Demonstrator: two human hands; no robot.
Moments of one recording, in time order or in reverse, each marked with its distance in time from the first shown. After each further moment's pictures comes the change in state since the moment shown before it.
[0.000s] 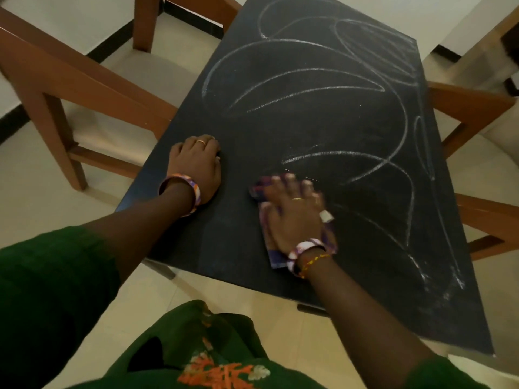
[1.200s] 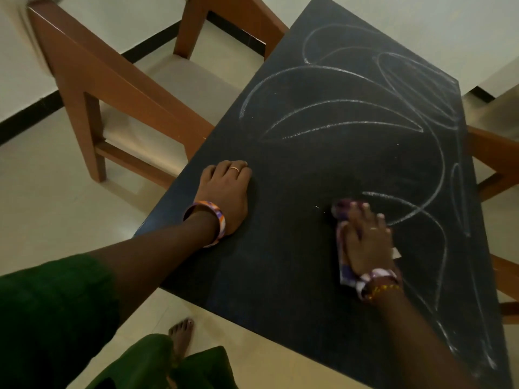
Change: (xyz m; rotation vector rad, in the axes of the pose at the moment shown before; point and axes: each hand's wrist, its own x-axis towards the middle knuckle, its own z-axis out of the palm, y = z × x) left_hand 0.001 -0.003 0.002 0.004 -0.020 0.014; right_hand 0.049 0.080 -0.019 0.081 -0.021 0.075
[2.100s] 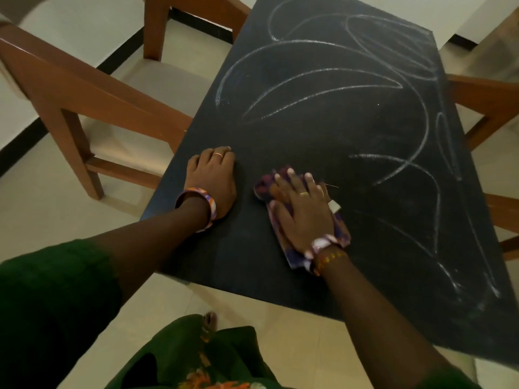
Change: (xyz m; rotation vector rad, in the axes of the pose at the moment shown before) left_hand -0.003 -0.001 0.001 0.005 -0.011 0.016; right_hand -0.036 -0.090 0.026 -0.008 0.003 -0.170
